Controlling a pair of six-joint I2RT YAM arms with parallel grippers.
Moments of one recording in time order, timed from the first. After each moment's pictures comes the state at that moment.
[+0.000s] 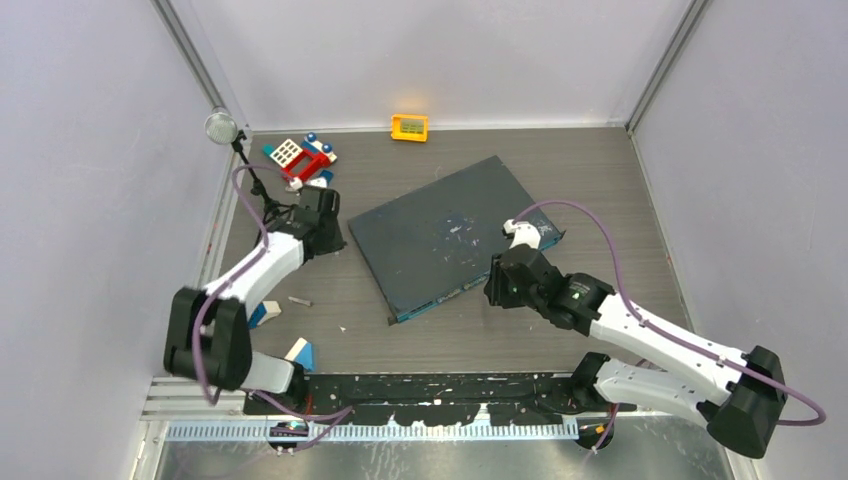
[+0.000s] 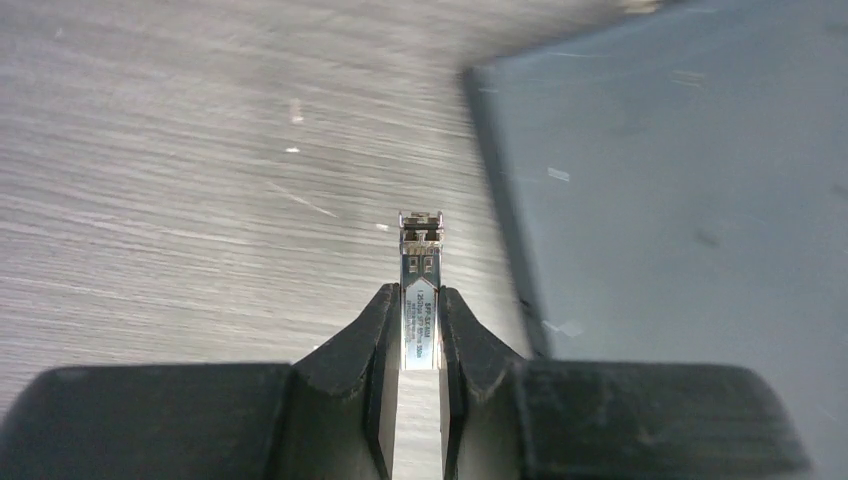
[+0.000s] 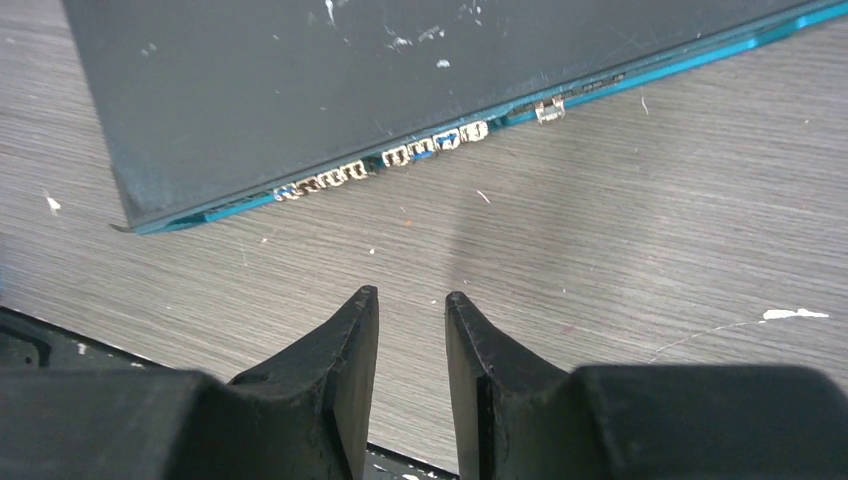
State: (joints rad) left arm -0.24 1.45 0.90 -0.40 -0.18 -0.44; right arm 0.85 0.97 0.72 -0.56 0.26 0.65
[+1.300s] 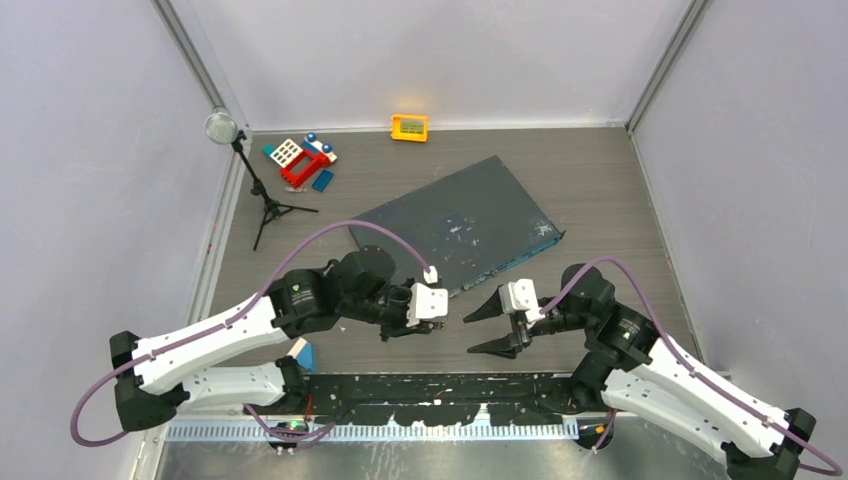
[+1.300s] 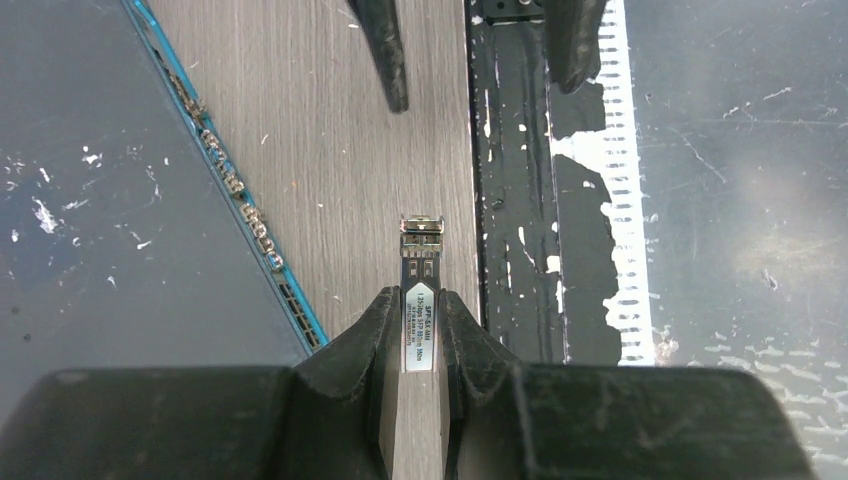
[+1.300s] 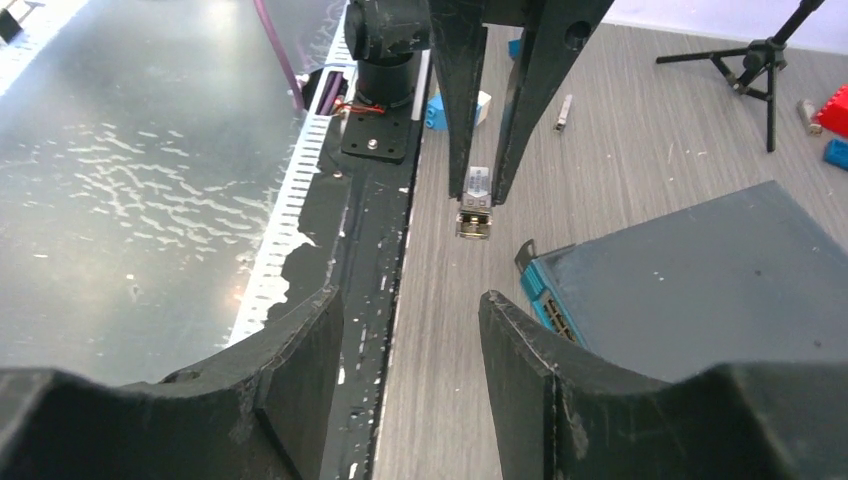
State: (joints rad) left arm -1.13 1.01 1.01 -0.63 0.35 0.33; right arm 0.85 0.56 0.58 -0.24 -0.80 -0.23
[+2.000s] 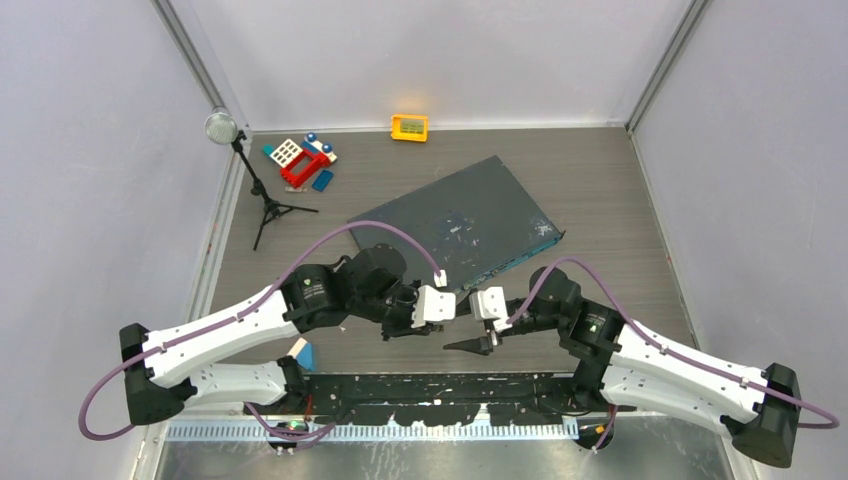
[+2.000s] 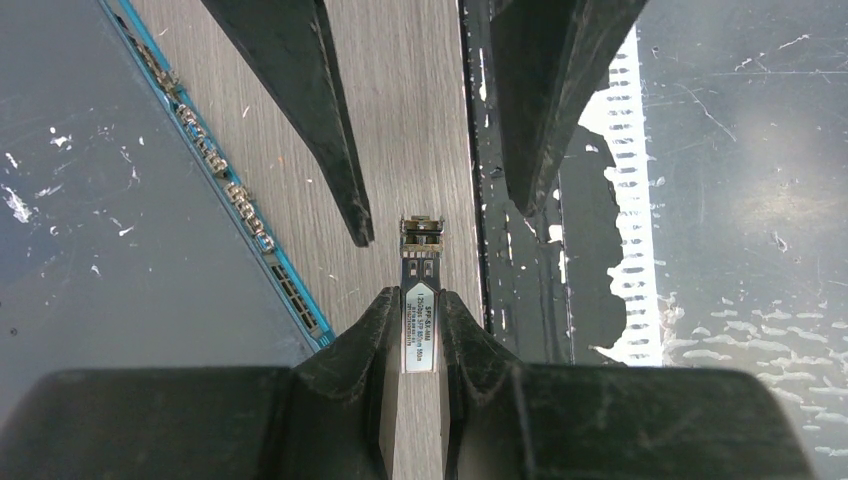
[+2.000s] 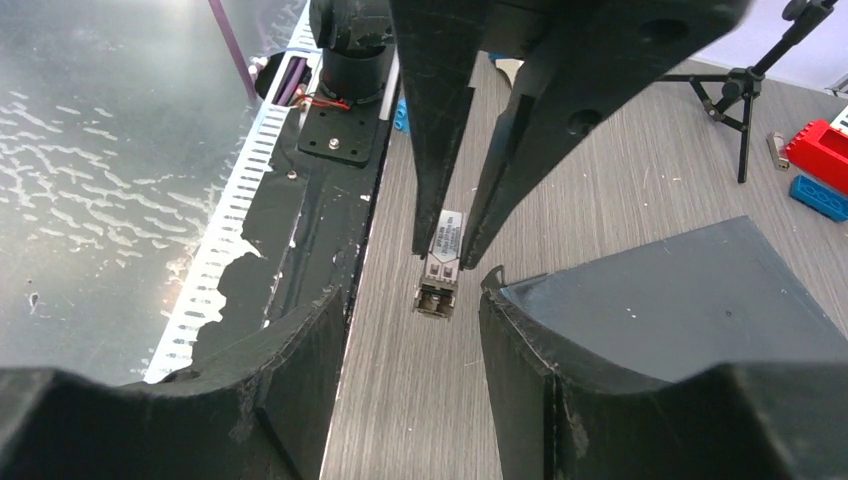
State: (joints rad) left arm -1.13 1.08 1.06 -0.72 0.35 0.39; right arm 0.98 0.73 0.54 0.01 -0.65 -0.33
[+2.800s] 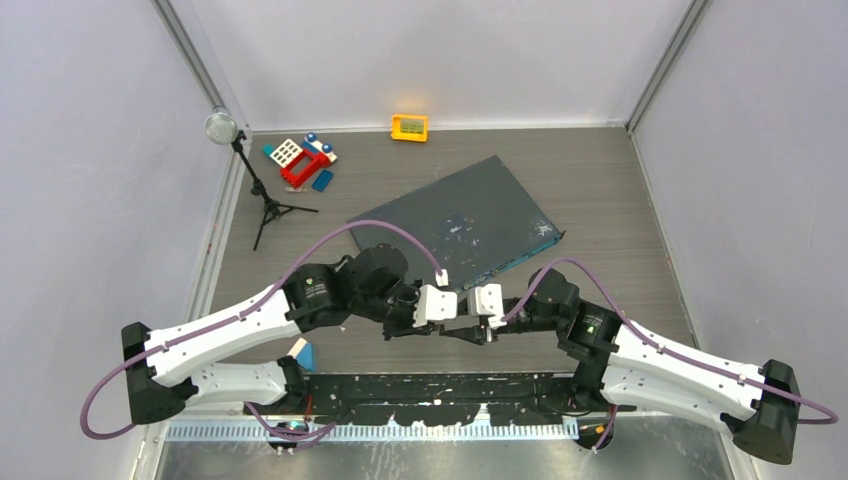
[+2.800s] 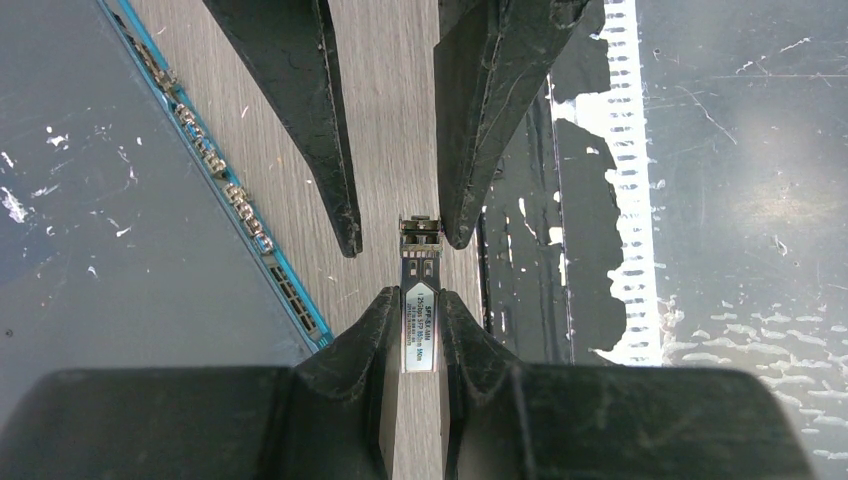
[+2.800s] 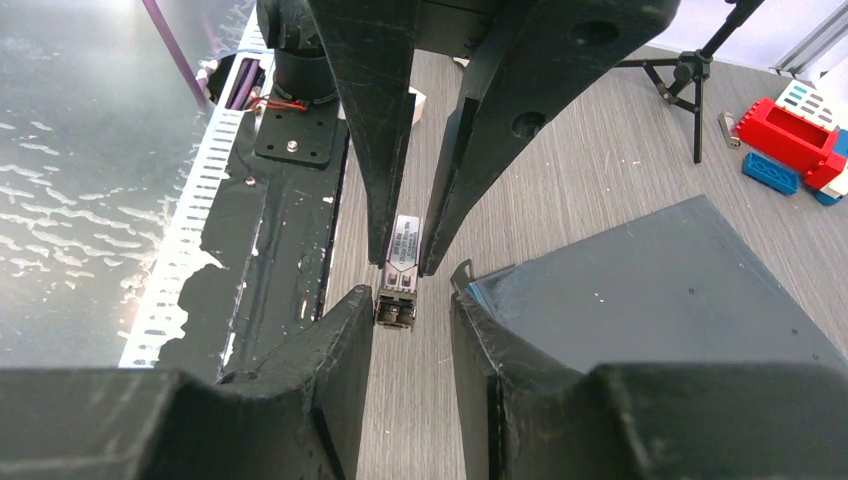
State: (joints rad) left arm -1.13 1.09 1.06 -0.71 0.35 0.38; right arm 1.02 0.75 0.52 0.07 -0.54 -0.32
